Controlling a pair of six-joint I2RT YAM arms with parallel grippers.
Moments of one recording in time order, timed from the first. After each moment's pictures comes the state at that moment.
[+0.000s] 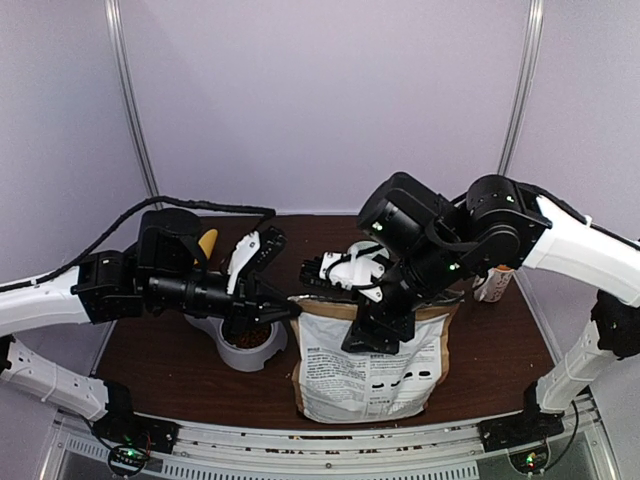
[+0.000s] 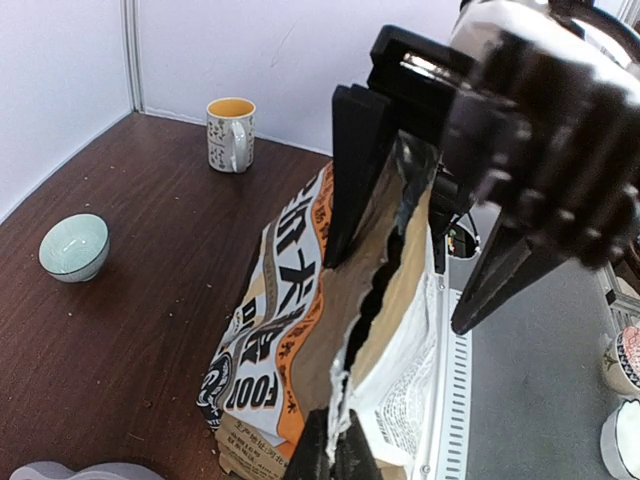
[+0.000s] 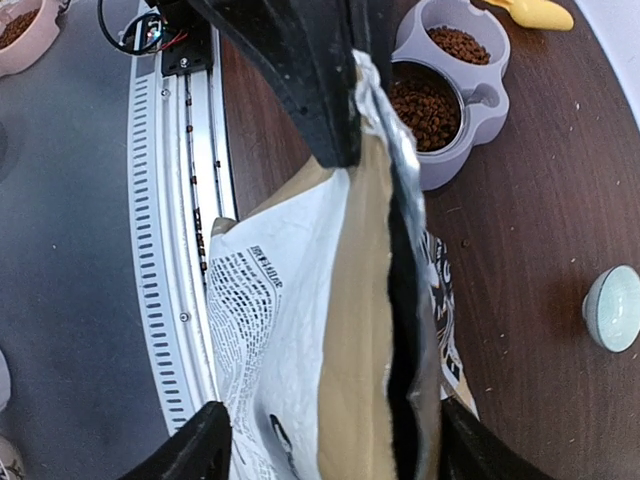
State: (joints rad) left arm -1.11 1.10 1.01 -0.29 0.28 -0.10; right arm 1.26 1.56 1.76 -1.17 -0.02 -0.12
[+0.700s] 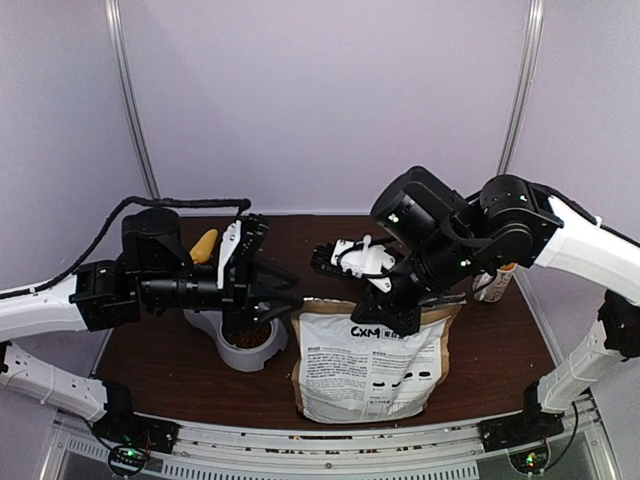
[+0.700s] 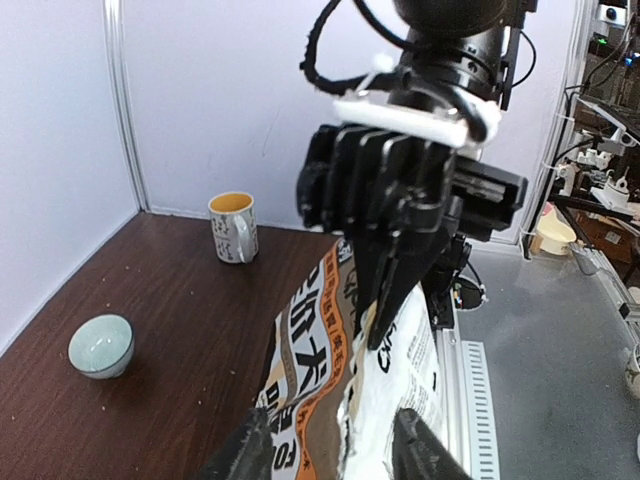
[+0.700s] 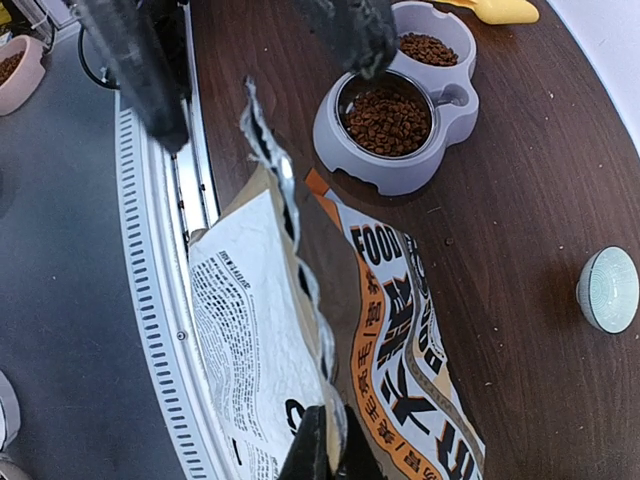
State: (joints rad) left arm -1.10 1.05 0.92 -0.06 0.32 0.01; right arm 1.24 1.50 1.71 -1.13 0.02 -0.06
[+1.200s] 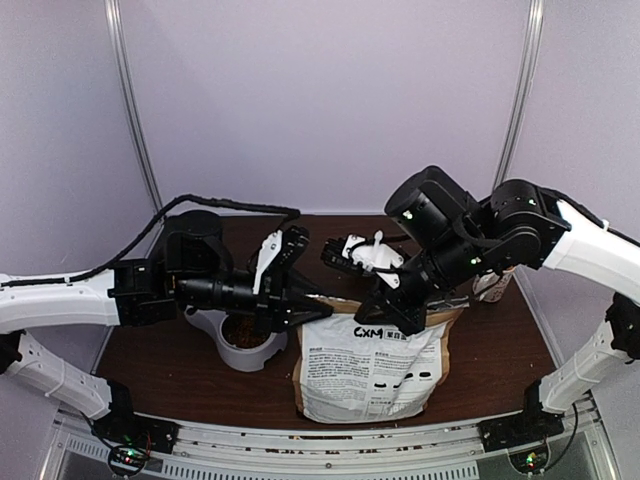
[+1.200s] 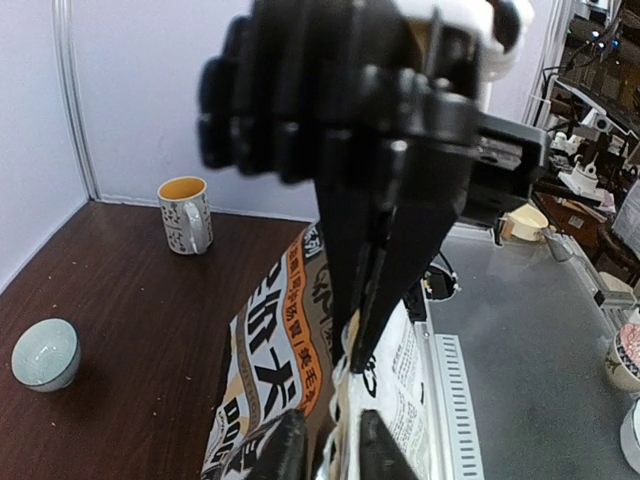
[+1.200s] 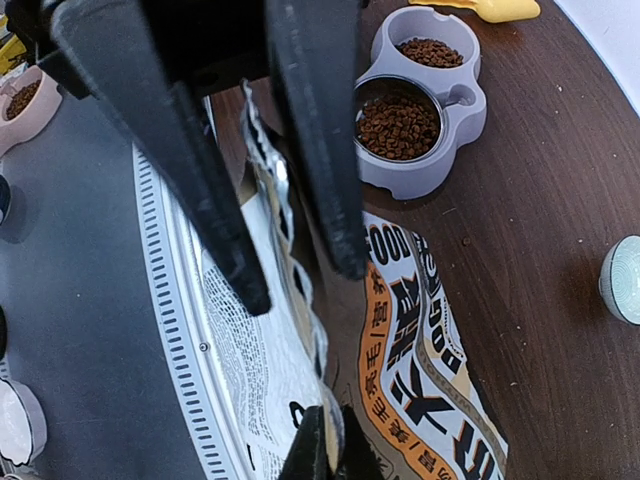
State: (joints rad) left arm -1.11 1.23 0.97 0.04 0.43 0.00; right arm 1.21 1.44 1.63 -1.06 -0.06 -0.01
